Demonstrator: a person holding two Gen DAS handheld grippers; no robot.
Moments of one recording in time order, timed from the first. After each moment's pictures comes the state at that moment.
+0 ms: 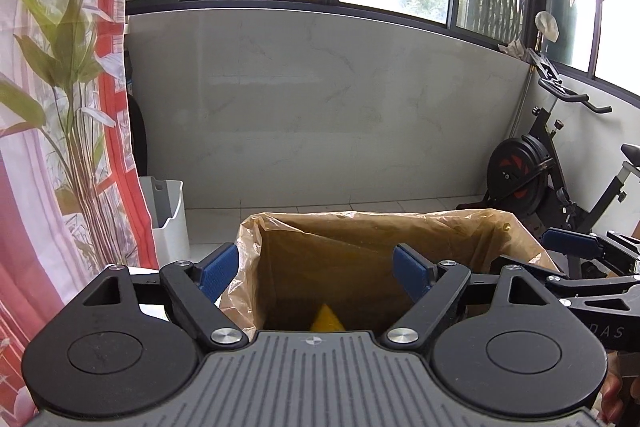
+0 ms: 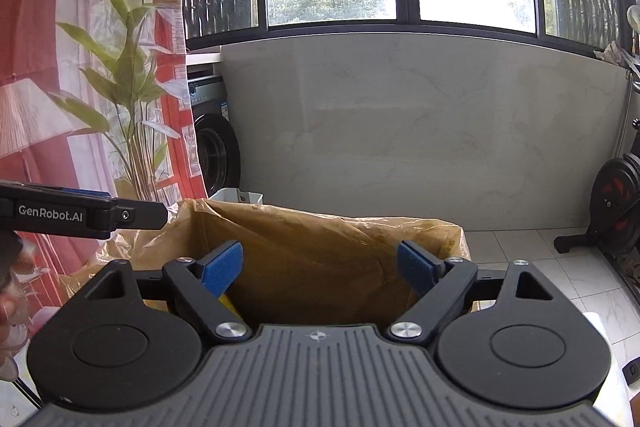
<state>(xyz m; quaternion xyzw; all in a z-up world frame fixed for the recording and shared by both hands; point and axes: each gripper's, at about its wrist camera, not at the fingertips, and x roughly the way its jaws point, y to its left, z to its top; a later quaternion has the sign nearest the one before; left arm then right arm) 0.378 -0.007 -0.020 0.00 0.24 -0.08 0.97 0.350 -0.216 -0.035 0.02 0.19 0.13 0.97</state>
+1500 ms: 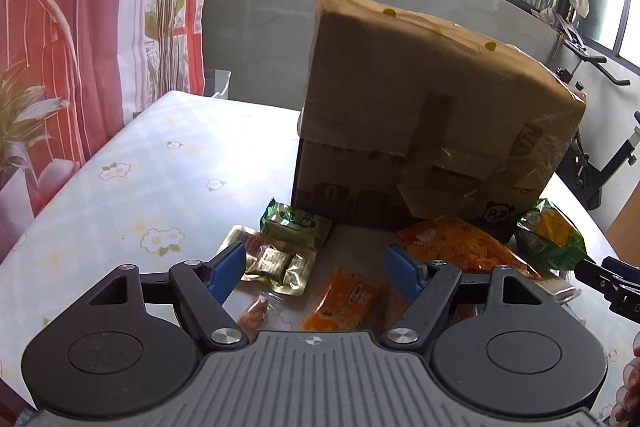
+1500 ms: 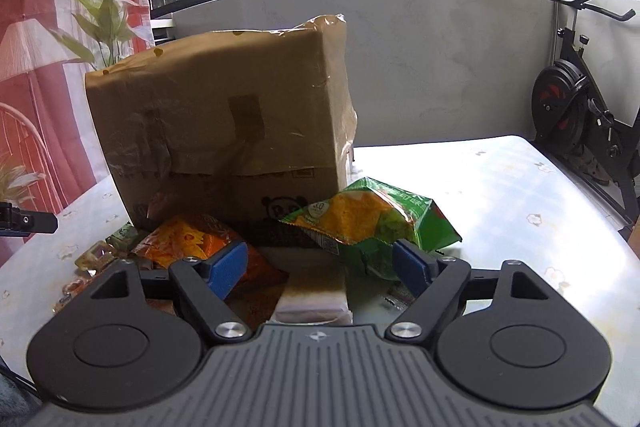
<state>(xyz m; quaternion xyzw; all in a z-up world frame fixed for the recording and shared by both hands) 0.189 0.050 -0.168 -0.05 0.32 -0.03 0.94 0.147 -0.269 -0.186 0.06 0.24 0.05 0.97</state>
